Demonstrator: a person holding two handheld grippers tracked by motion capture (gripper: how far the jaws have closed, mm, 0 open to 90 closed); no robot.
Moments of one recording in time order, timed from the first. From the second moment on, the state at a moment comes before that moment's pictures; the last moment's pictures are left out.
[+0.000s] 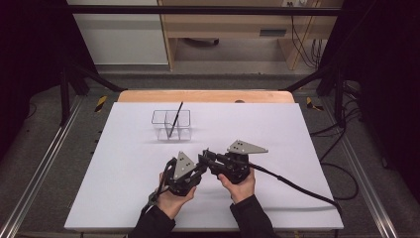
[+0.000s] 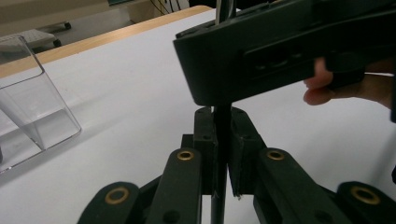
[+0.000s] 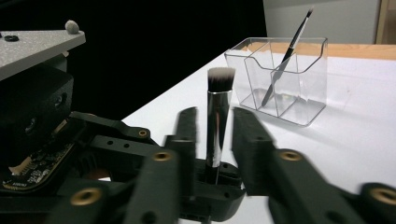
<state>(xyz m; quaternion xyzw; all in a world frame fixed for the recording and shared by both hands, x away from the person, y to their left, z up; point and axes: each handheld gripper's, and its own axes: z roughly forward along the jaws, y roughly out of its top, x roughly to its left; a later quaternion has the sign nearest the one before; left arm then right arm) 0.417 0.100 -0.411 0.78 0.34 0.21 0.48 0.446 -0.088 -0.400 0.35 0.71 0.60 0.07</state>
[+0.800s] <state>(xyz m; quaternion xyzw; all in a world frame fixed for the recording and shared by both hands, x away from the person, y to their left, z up) 0.423 0.143 -0.406 0.77 0.36 0.22 0.48 0.436 -0.122 -0.396 0.36 0.73 0.55 0.18</state>
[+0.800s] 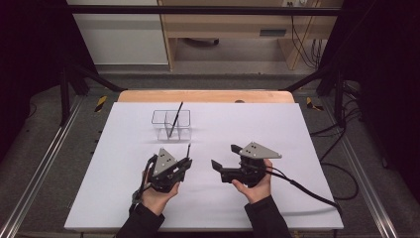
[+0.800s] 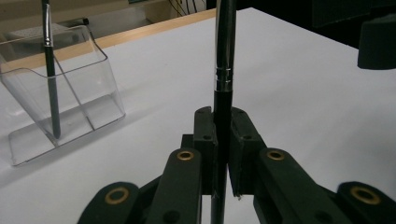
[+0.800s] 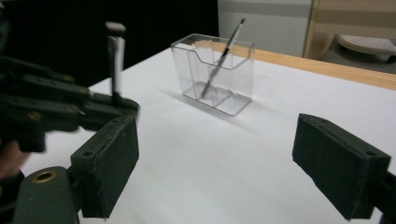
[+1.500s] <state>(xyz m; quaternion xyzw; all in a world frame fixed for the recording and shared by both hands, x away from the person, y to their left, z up) 0.434 0.173 -0.395 0.76 0.38 0.23 0.48 0.436 -0.169 -0.416 0.41 0.73 0.49 0.22</state>
